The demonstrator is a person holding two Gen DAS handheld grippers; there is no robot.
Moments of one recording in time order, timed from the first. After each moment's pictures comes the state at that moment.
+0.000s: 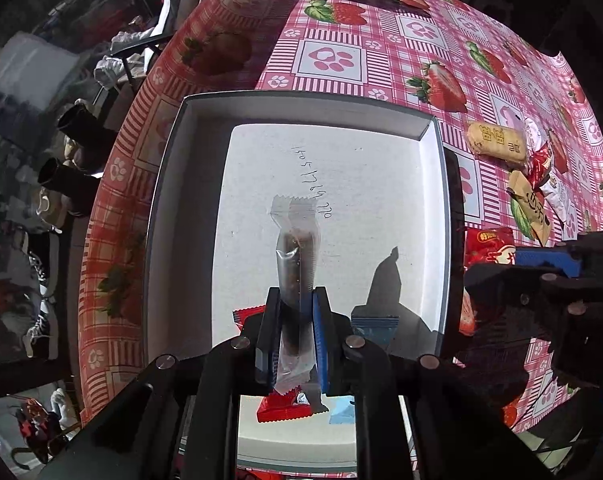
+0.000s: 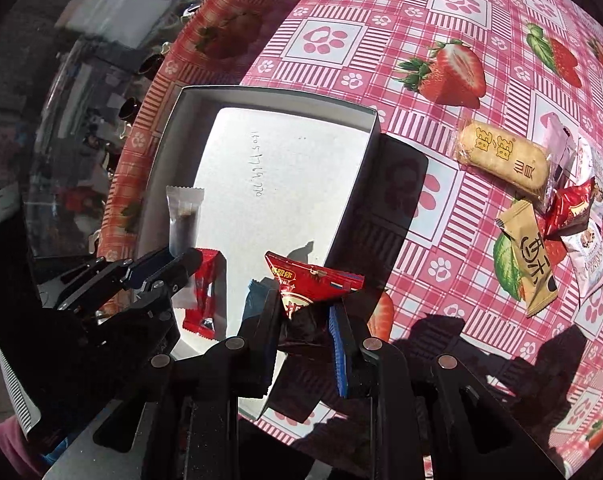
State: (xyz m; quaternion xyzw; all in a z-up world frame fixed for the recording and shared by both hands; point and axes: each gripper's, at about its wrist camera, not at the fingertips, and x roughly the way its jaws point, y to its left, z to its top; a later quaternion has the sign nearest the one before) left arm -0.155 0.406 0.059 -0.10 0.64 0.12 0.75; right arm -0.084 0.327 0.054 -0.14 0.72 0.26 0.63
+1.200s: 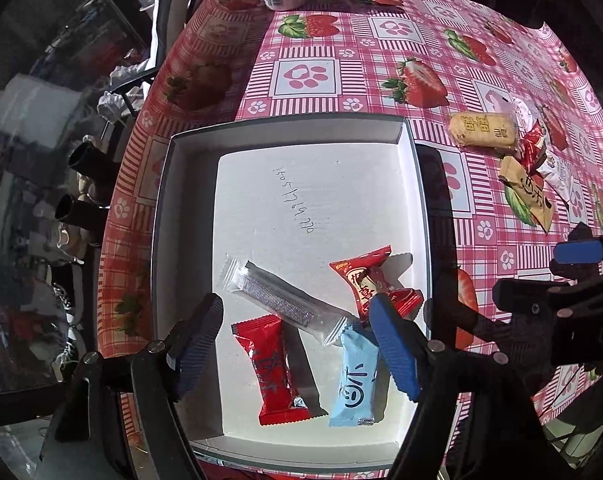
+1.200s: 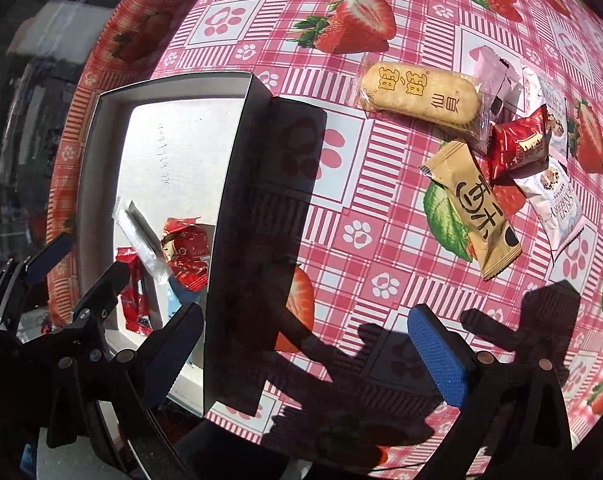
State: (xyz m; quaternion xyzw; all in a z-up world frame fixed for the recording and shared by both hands) left arm -0.145 0.374 0.075 -0.03 0.63 0.13 0.76; right arm -0.066 0.263 0.029 -0.13 0.74 0.17 0.64
